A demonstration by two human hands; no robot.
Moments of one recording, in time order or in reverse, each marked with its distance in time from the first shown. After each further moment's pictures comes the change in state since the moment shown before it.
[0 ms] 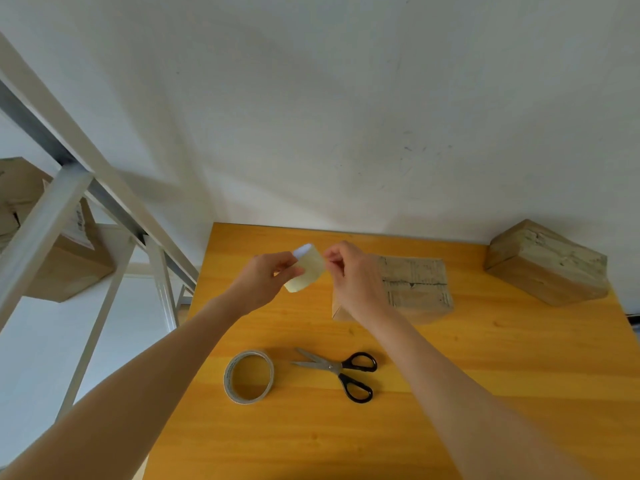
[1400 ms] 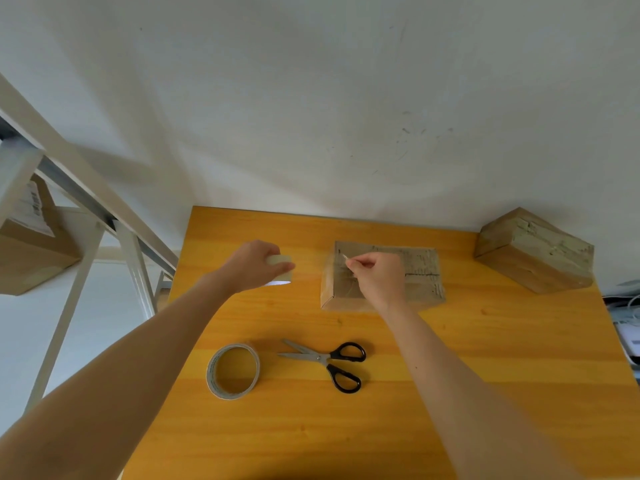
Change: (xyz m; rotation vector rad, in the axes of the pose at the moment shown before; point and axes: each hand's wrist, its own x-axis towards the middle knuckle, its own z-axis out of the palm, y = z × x) left_hand 0.038 -0.029 0.010 0.222 -0.116 -0.114; right_hand -0.002 0.044 -0.014 0.077 0.000 0.539
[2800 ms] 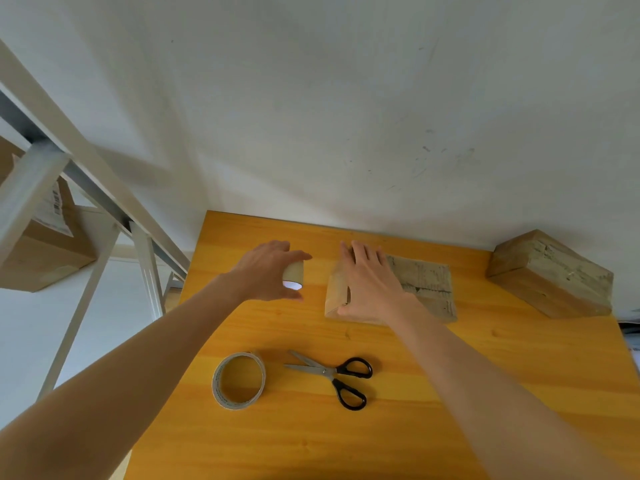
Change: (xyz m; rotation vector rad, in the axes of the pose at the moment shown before) left_hand 0.002 0.010 -0.012 0.453 -0.047 0.182; right_hand 0.023 -0.019 0.010 -1.007 -0.392 -0.522
